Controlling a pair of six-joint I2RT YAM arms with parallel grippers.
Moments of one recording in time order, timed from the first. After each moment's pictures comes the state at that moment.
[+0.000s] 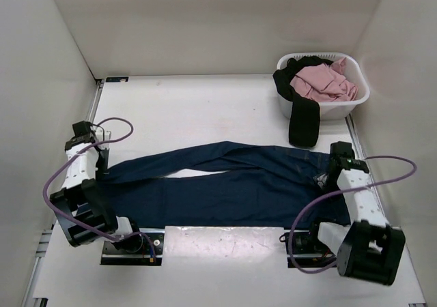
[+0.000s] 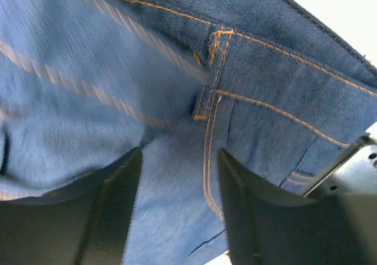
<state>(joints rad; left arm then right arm) 0.39 1.35 0.94 -0.80 -0.14 0.41 -0.15 1.09 0.62 -0.89 0.24 0.87</state>
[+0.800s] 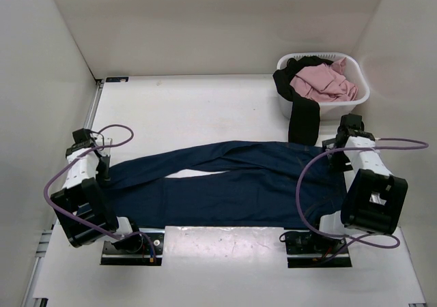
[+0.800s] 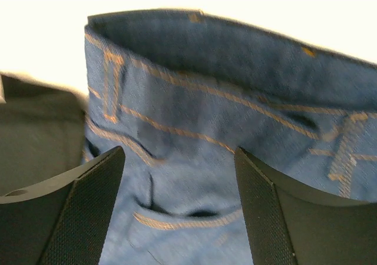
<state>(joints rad) 0.46 1.35 0.83 -0.76 -0.12 0.44 -0.23 1.42 0.92 -0.74 0.21 1.11</state>
